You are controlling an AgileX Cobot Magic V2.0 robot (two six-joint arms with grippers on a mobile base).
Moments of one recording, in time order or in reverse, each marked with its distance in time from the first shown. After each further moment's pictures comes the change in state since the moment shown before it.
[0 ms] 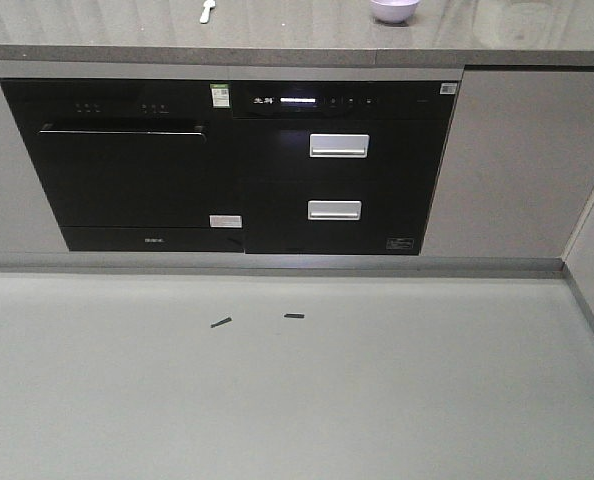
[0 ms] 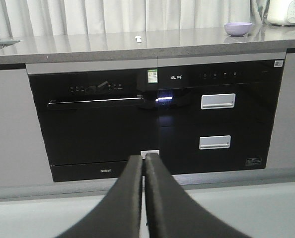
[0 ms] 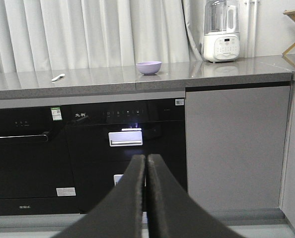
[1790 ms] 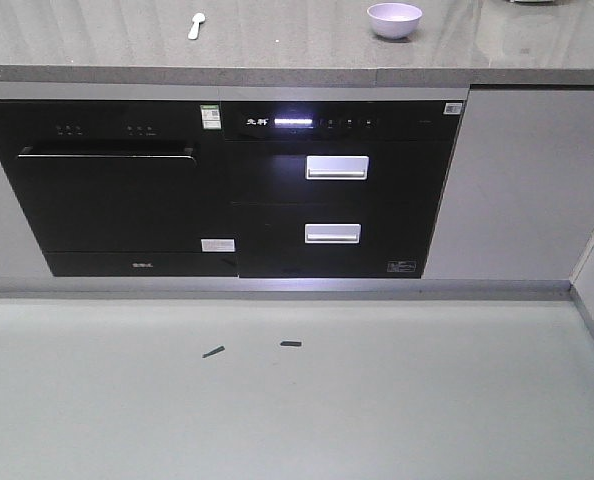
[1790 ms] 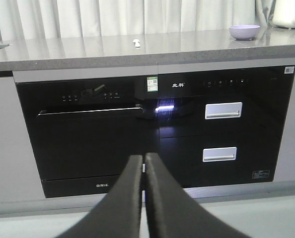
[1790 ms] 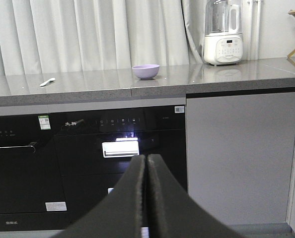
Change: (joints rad) left arm 0.000 0.000 0.000 0.000 0.000 0.000; right arm 0.000 0.000 0.000 0.000 0.000 0.000
